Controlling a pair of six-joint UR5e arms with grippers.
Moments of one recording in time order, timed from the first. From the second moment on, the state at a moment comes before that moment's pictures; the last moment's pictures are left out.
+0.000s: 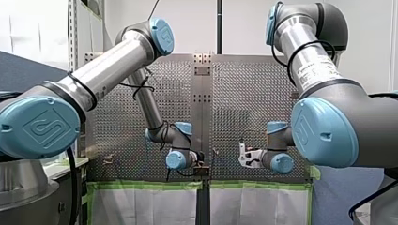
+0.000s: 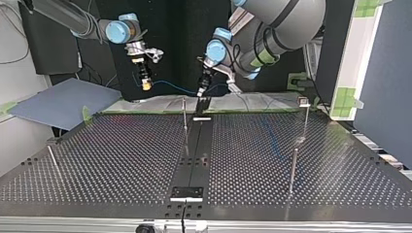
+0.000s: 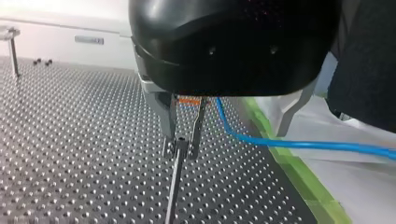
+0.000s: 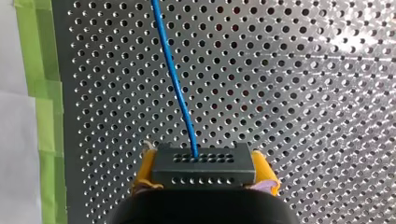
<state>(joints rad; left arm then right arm) -0.56 -2.44 -1.76 -2.26 -1.74 -1.53 1.87 -0.80 2.02 -1.13 1.32 1.53</state>
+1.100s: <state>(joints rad) -0.63 -2.48 -1.66 -2.36 -1.93 -1.81 1.86 -0.81 2.02 -1.14 1.15 1.57</state>
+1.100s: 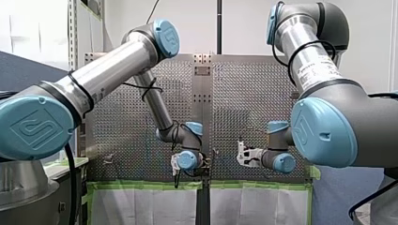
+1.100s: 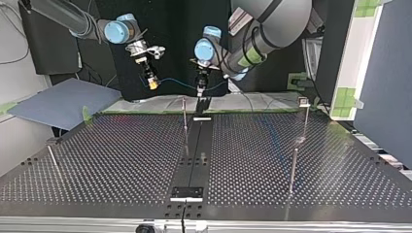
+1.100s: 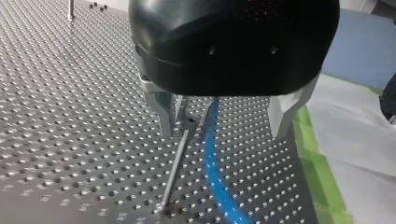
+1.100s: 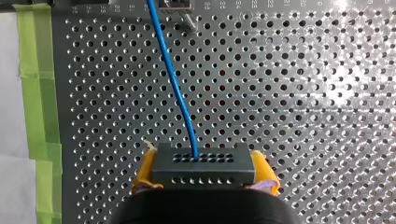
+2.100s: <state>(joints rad) -0.60 -2.55 -1.58 -2.34 -2.06 -2.02 1.86 -0.81 2.02 -1.15 1.15 1.61</state>
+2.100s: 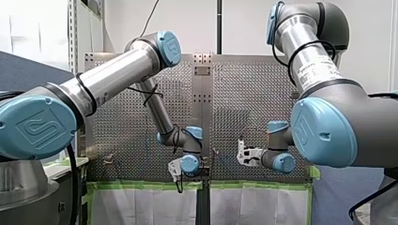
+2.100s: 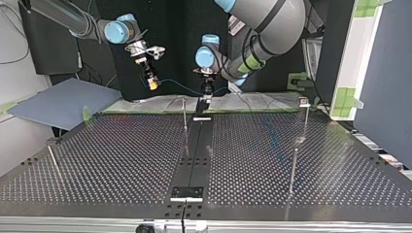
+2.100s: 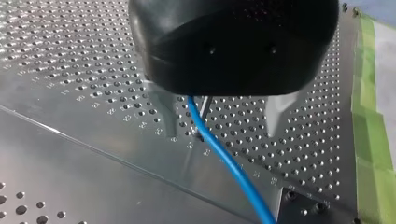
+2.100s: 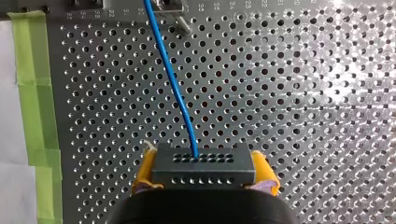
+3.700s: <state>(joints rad) -0.67 -2.55 -1.58 -2.26 -2.18 -1.73 1.81 -0.81 2.02 -1.11 1.26 1.61</state>
